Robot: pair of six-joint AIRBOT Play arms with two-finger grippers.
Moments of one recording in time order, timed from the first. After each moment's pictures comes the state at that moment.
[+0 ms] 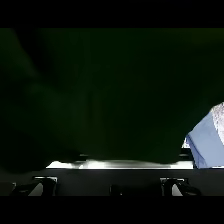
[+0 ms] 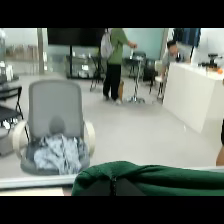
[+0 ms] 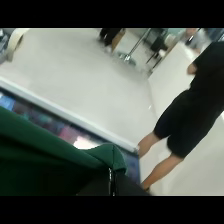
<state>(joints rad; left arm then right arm) 0.18 -0.85 2.12 1.20 -1.24 -1.52 -0.23 -0.86 2.05 -1.43 1.35 0.93</state>
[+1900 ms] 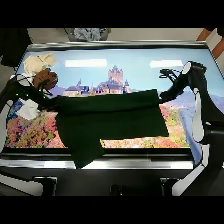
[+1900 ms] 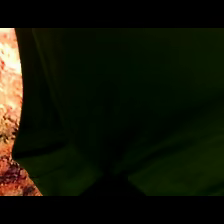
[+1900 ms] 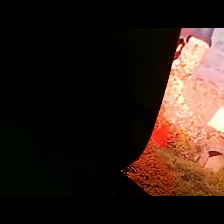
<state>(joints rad) 0.14 -1.71 1.52 1.21 -1.50 -1.44 -0.11 -1.97 1.95 -1.42 1.57 1.01</state>
